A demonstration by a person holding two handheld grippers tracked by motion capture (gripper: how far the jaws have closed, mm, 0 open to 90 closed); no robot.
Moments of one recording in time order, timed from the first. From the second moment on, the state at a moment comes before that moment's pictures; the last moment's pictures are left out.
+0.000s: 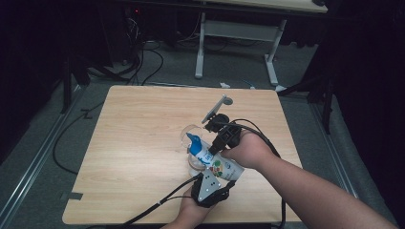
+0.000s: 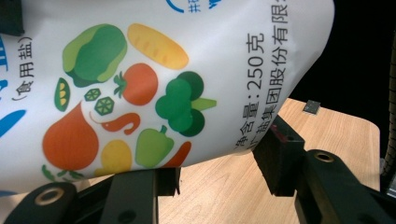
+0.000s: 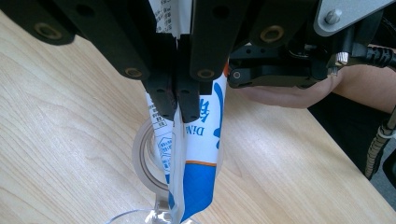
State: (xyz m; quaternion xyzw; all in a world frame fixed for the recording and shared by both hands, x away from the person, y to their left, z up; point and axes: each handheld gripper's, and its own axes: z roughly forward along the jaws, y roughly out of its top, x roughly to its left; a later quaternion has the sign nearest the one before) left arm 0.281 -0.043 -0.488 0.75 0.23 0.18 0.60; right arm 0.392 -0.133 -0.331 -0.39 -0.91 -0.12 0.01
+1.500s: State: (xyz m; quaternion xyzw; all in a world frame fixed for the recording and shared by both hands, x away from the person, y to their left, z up) left arm 0.281 -0.044 -0.487 0.75 0.21 0.19 0.60; right arm 0.392 -0.134 -0.328 -0.39 -0.91 -0.12 0.01
